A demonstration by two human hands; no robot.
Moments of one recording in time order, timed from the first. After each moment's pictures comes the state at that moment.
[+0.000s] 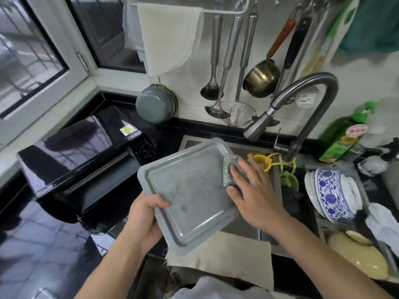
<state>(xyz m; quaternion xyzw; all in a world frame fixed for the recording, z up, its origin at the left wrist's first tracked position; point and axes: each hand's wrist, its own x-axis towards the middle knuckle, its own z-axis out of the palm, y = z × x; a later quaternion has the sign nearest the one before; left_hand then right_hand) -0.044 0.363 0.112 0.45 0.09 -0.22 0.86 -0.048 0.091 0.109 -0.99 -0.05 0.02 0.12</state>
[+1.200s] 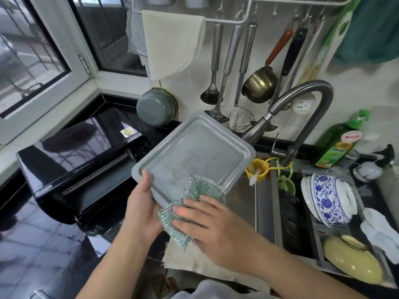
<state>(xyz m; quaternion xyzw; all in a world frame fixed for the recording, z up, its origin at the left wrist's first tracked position) -0.030 0.347 0.124 0.29 0.20 -0.17 0.92 -0.093 0.151 0.127 -0.90 -0.41 -0.04 0.12</state>
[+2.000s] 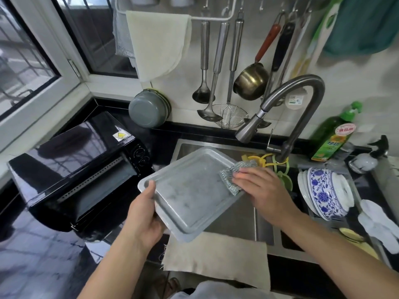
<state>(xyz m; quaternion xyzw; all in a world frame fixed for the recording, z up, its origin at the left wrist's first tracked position) -0.029 0.348 0.111 0.47 0.28 -0.20 0.82 -0.045 0.044 0.105 -0.94 -0.23 -0.21 0.14</state>
